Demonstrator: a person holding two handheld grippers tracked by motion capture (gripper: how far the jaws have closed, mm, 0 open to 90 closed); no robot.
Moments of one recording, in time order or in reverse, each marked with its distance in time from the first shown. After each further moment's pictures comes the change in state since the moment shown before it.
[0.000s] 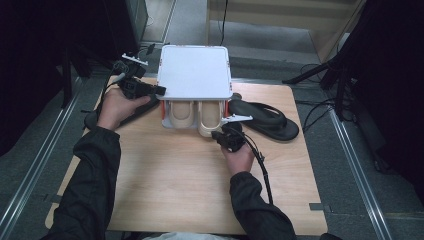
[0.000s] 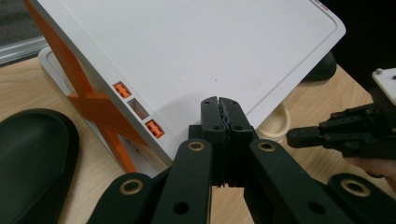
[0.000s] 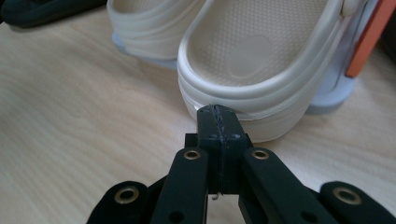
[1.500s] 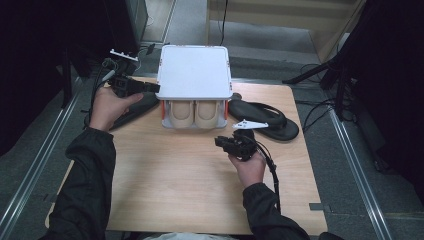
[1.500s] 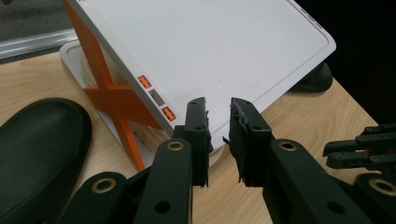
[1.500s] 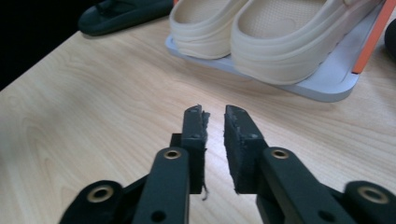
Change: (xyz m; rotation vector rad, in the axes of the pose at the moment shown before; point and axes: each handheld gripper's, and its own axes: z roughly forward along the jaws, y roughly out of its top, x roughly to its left) left arm -0.001 -0.001 -0.028 -0.027 0.024 -0.072; right arm 0.004 -0.015 -0.055 -0.058 0.133 -0.020
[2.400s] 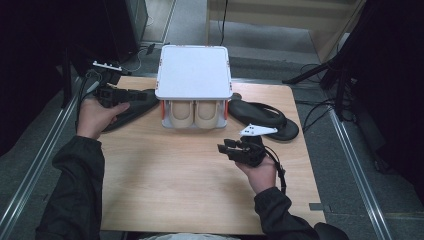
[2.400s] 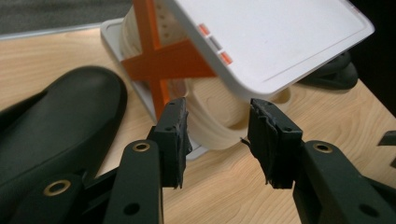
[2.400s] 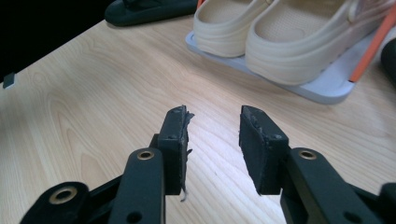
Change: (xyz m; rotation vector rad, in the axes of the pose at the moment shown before) left arm 0.024 -0.038 -0.017 -0.028 0.070 -0.055; right arm 0.004 -0.008 -0.031 -0.014 0.048 -0.109
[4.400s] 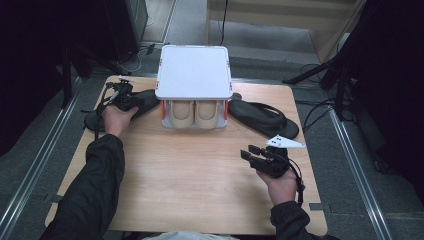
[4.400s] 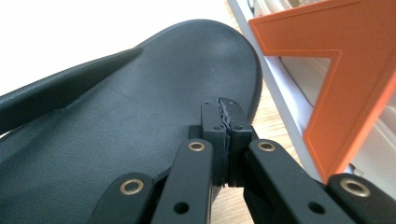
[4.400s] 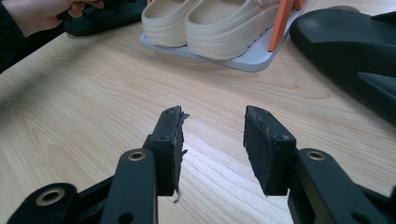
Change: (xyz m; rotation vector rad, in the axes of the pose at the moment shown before) left arm 0.080 -0.024 0.109 0.057 0.294 -0.129; right arm -0.022 -0.037 -0.048 -0.069 -0.134 0.086
